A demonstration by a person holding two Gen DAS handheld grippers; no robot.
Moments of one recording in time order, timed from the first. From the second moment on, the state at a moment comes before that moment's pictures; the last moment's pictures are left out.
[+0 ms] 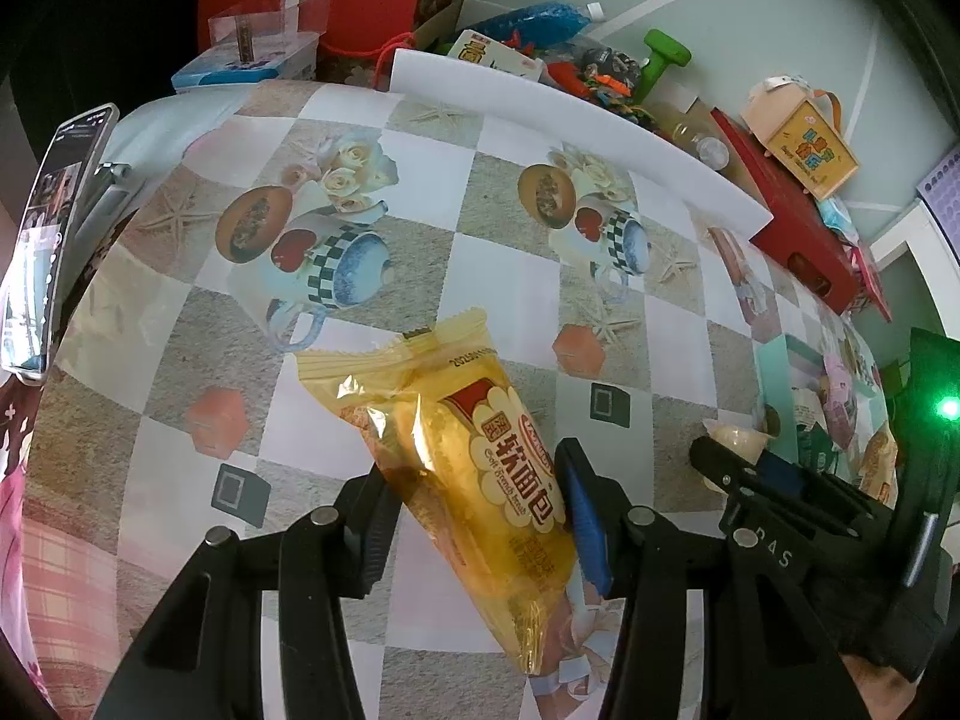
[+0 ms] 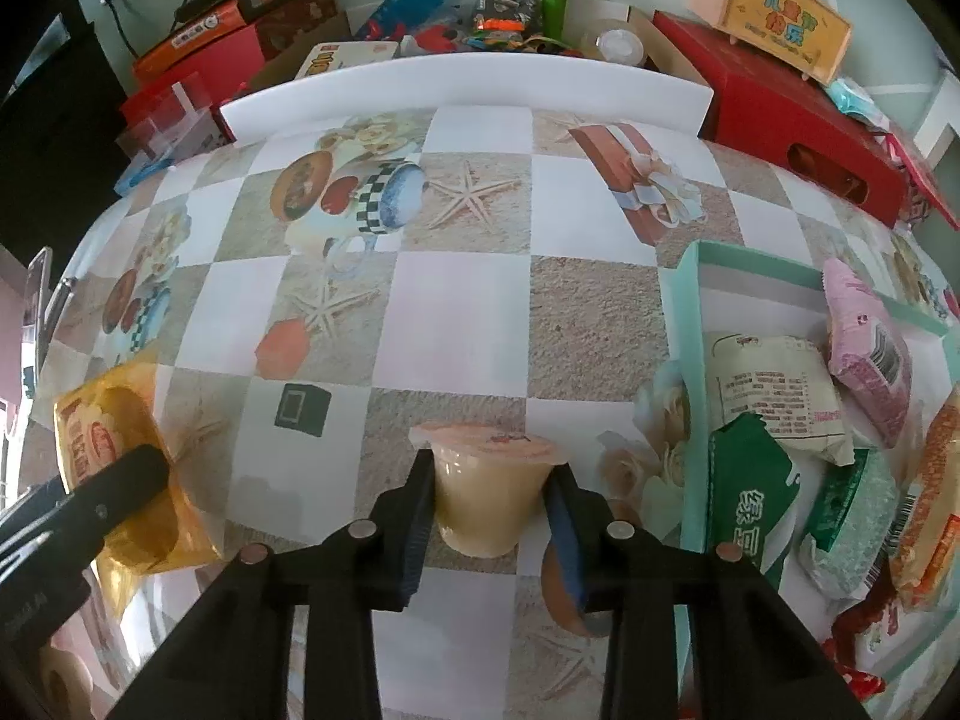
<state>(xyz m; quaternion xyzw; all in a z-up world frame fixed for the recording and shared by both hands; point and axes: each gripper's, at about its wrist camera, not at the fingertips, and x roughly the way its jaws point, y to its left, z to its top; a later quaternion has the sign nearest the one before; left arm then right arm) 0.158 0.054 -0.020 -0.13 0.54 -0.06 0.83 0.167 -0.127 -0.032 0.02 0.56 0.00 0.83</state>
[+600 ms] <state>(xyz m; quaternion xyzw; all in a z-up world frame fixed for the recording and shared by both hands) 0.151 0.038 0.005 -0.11 0.51 -0.09 0.85 0.135 -0.132 0.020 0.02 0.52 0.01 0.86</state>
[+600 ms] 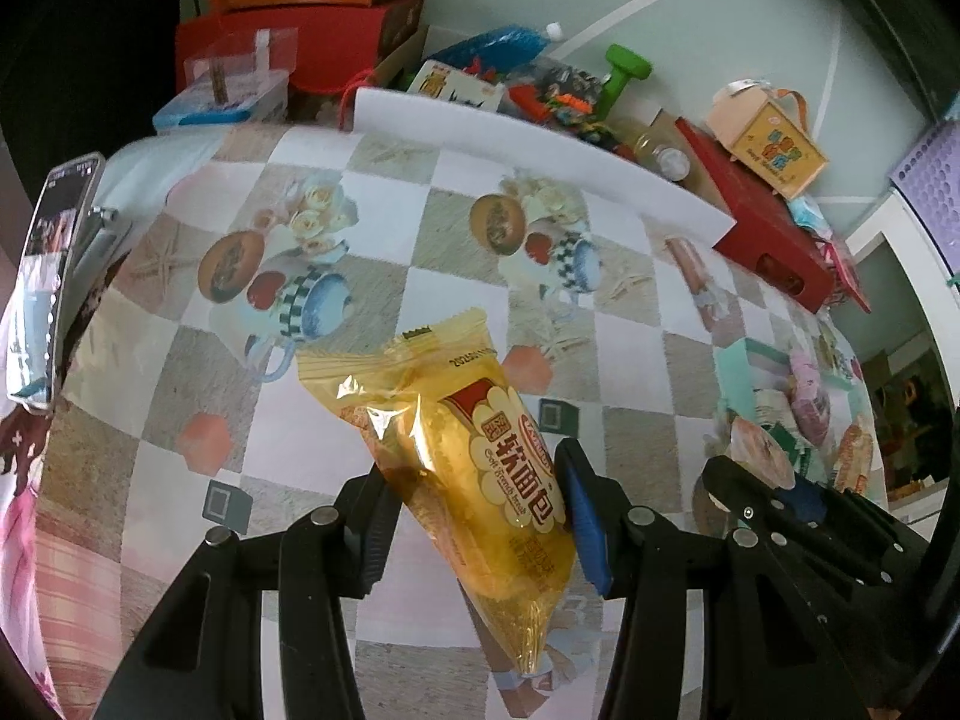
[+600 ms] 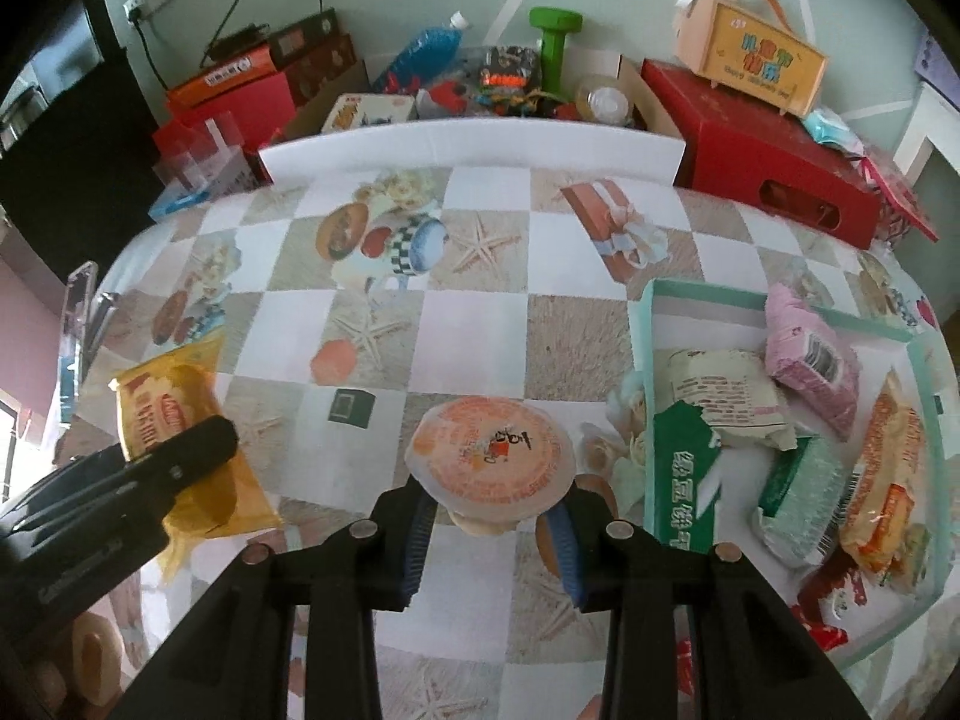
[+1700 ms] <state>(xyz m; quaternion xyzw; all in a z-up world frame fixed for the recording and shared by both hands) 0.115 -0.108 0.092 -0.01 0.45 -0.24 0.86 0.060 -0.294 0.074 0.09 0.47 -0.11 0.87</state>
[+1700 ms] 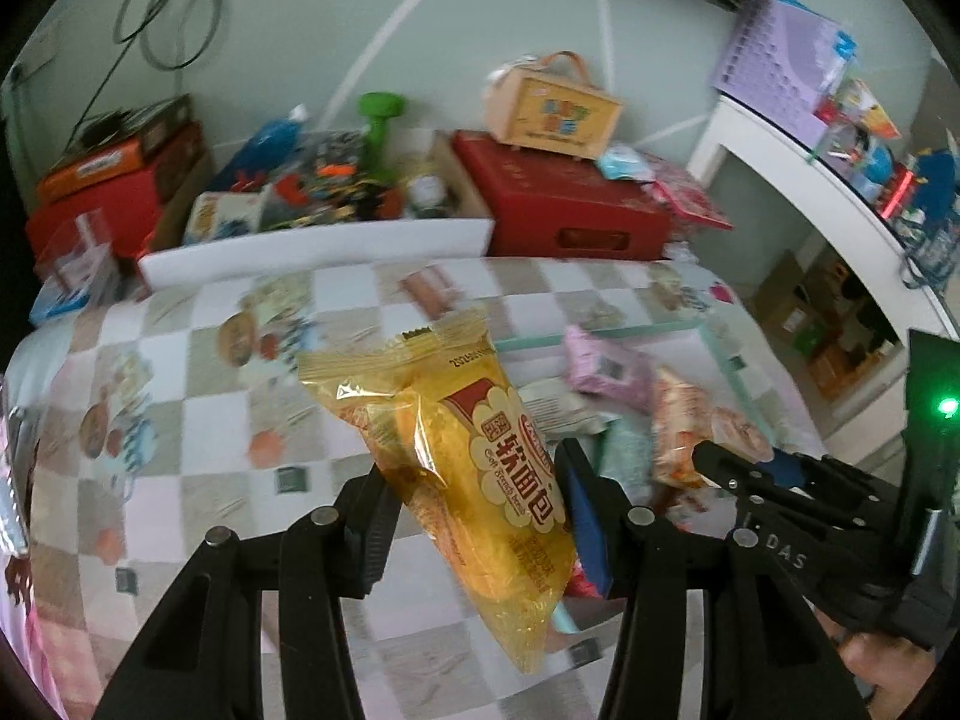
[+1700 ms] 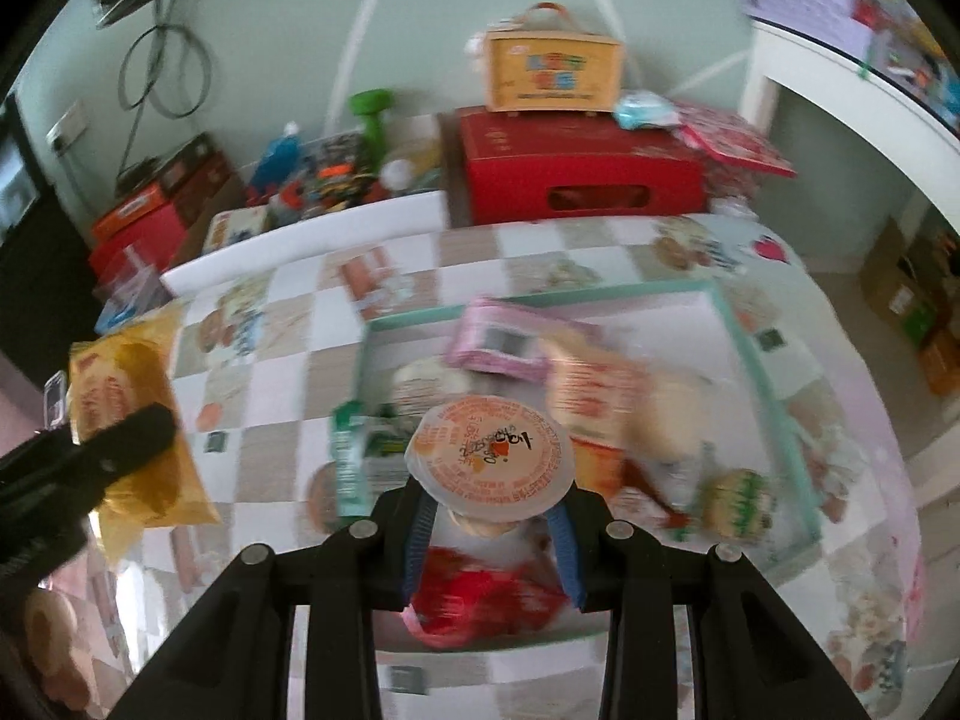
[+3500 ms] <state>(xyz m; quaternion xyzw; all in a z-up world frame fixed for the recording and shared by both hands) 0.142 -0.242 0.033 0.08 0.52 -0.26 0.81 0.074 -0.370 0.012 0.13 0.52 -0.13 0.83</state>
